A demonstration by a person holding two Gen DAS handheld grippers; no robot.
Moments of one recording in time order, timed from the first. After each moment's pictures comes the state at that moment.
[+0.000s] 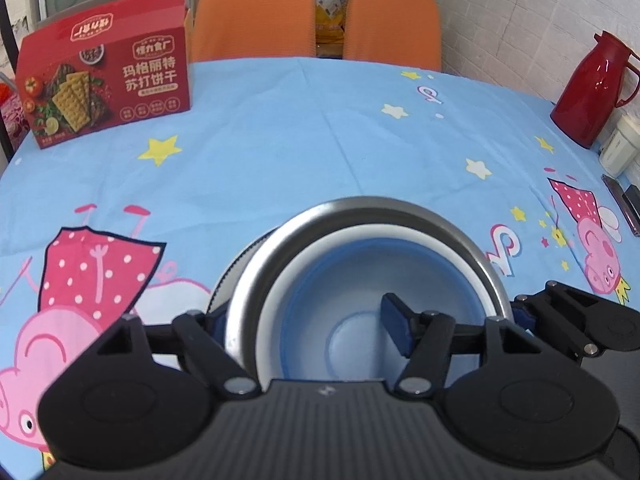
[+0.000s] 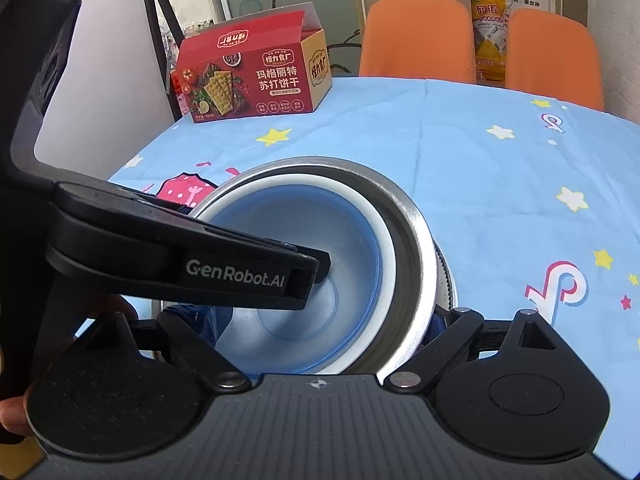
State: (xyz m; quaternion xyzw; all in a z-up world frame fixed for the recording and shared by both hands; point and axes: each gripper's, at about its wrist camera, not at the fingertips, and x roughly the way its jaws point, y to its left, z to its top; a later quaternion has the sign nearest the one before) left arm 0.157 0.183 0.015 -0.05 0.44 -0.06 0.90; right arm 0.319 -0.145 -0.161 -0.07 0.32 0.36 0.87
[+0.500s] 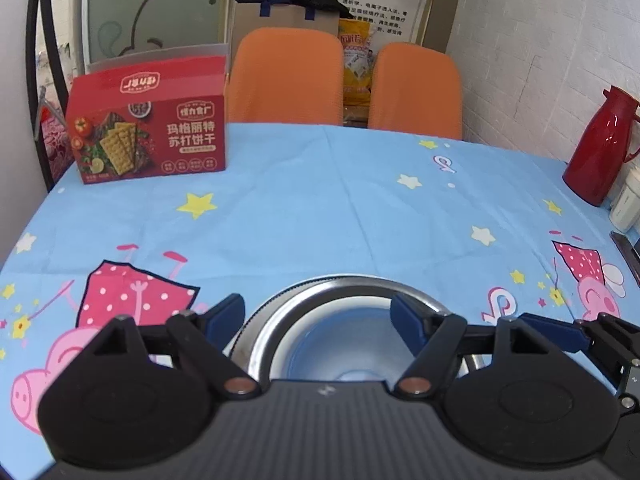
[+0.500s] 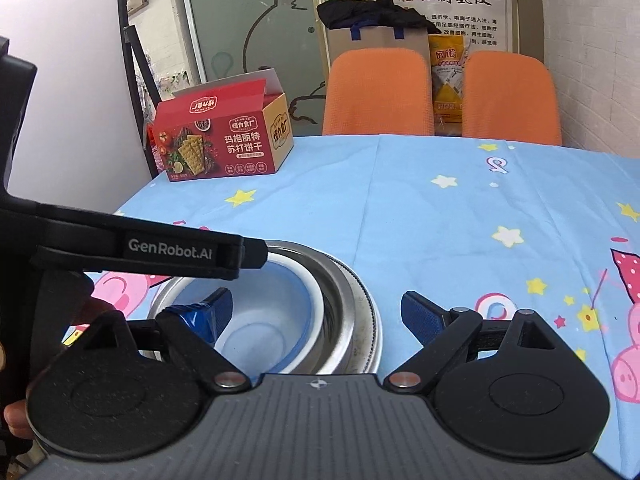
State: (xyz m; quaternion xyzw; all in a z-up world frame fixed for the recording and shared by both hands) left arm 0.131 0.177 0.047 -0.07 0.35 0.00 0.93; right arm 0.307 -0.184 -0.134 -0.04 0.26 0.32 0.91
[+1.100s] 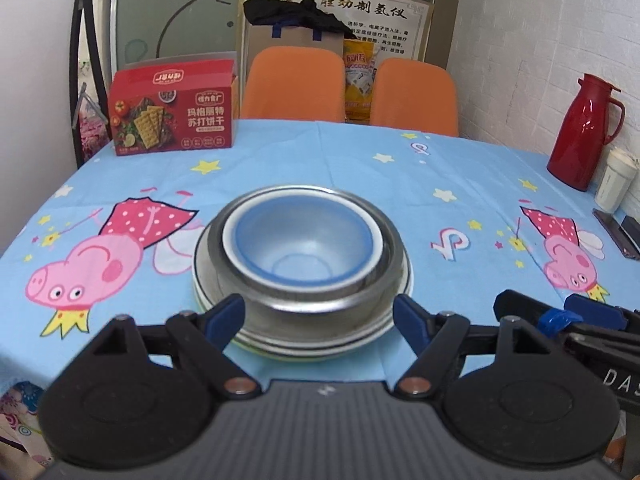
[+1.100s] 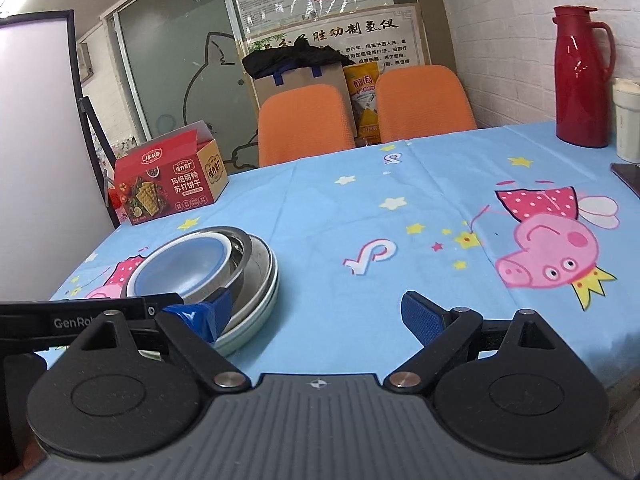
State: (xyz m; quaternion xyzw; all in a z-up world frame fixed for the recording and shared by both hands) left arm 0.011 0.107 0.022 -0.05 0.31 0.03 0.95; right arm 0.237 -0.283 -0.162 0.05 0.21 0.25 0.95
